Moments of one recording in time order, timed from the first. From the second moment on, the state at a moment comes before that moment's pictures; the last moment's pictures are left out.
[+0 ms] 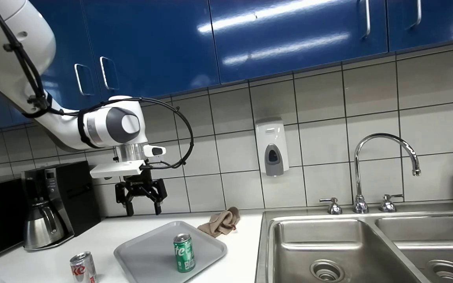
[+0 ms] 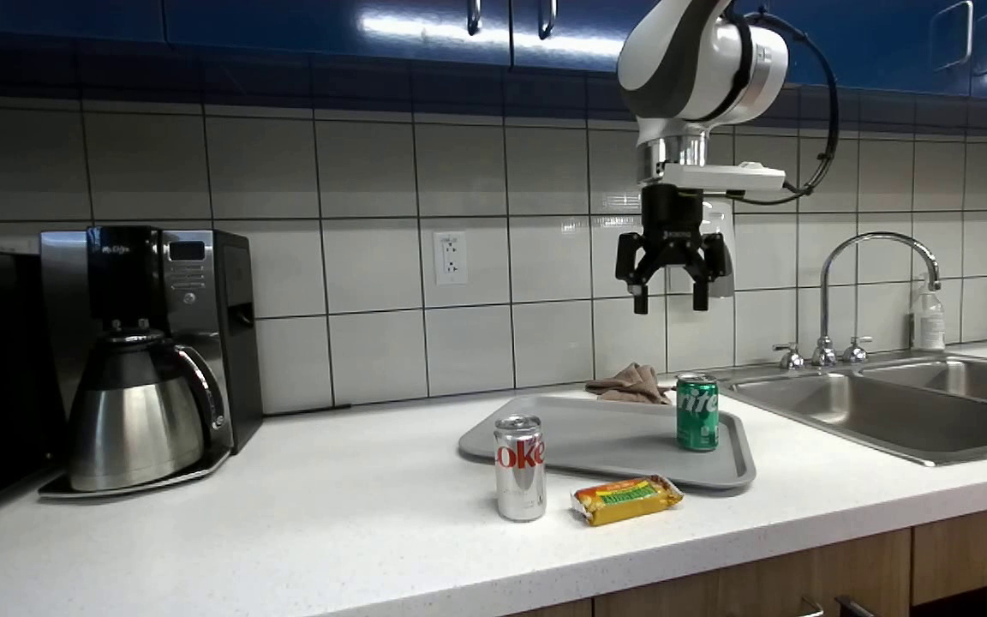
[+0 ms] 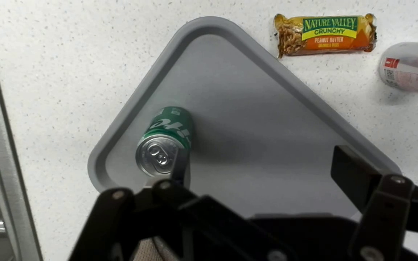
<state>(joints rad) 0.09 -0.19 0.05 -2.41 0.02 2.24 0.03</state>
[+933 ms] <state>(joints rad) 0.15 -0.20 0.17 -2.37 -0.02 2.23 0.12</state>
